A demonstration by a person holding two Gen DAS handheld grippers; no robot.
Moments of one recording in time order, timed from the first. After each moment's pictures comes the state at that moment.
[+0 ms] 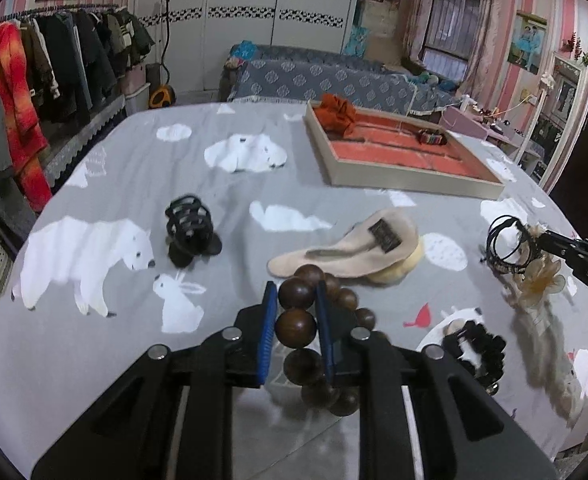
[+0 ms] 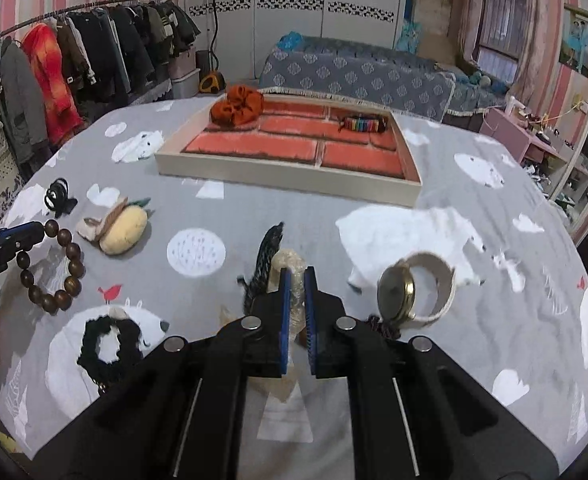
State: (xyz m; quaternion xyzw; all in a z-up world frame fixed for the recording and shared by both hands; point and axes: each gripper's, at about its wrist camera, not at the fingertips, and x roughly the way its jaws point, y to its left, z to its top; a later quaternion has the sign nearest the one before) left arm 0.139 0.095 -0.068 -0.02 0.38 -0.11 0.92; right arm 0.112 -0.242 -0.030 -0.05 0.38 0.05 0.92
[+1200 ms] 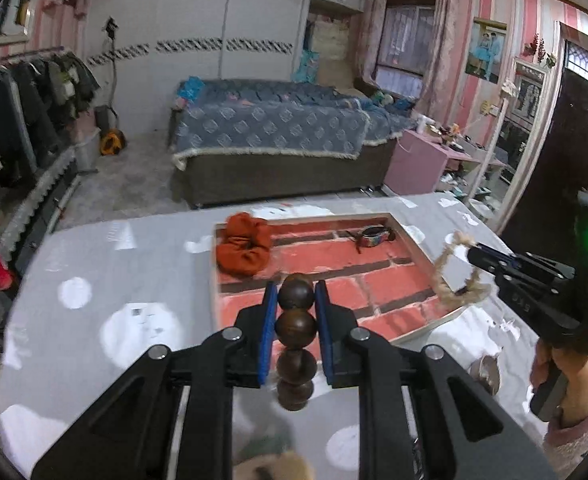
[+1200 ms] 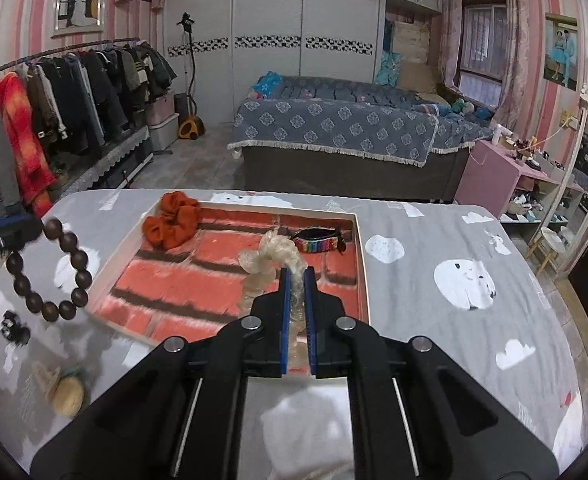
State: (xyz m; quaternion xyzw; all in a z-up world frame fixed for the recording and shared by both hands) left arm 0.305 -0.026 0.029 0.00 0.34 -0.19 0.92; right arm 0.273 -0.293 0.031 -0.03 0.32 0.02 0.95
